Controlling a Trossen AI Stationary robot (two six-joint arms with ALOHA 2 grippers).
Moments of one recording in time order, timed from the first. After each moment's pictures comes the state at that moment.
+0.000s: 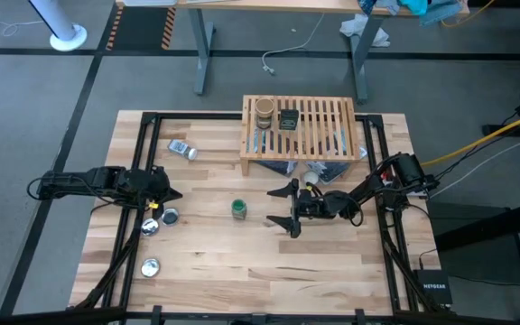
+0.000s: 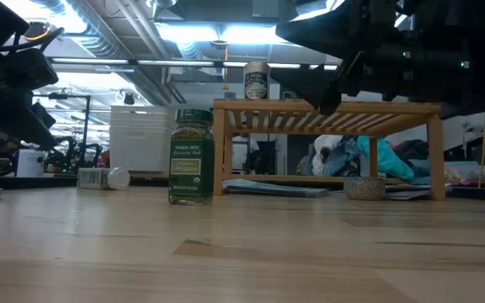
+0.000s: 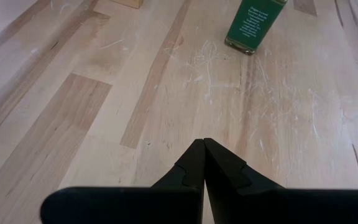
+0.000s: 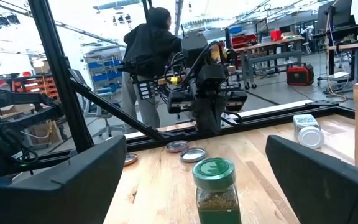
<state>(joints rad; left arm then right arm) -0.04 0.01 0.17 -0.80 -0.12 -0.30 0.24 1.87 0.48 1.57 0.25 0.16</state>
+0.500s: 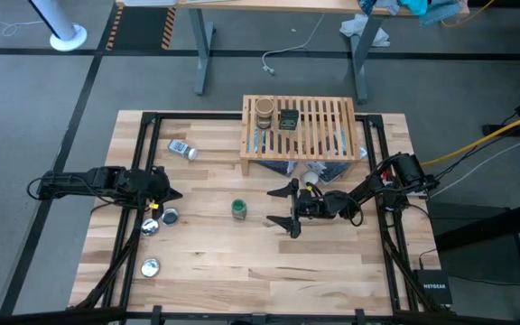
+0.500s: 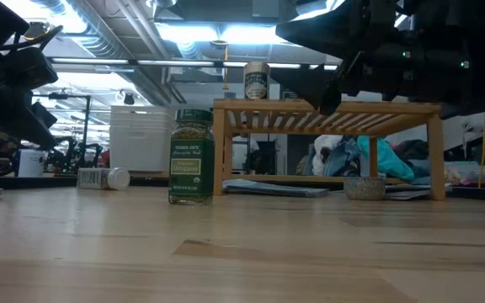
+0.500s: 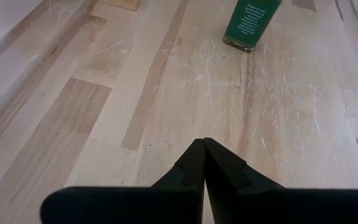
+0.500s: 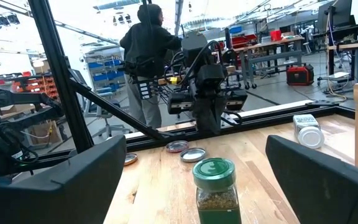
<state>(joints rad) -0.04 0.01 0.17 -0.80 -0.12 -0.27 0.24 1.87 0.48 1.57 0.25 0.16</state>
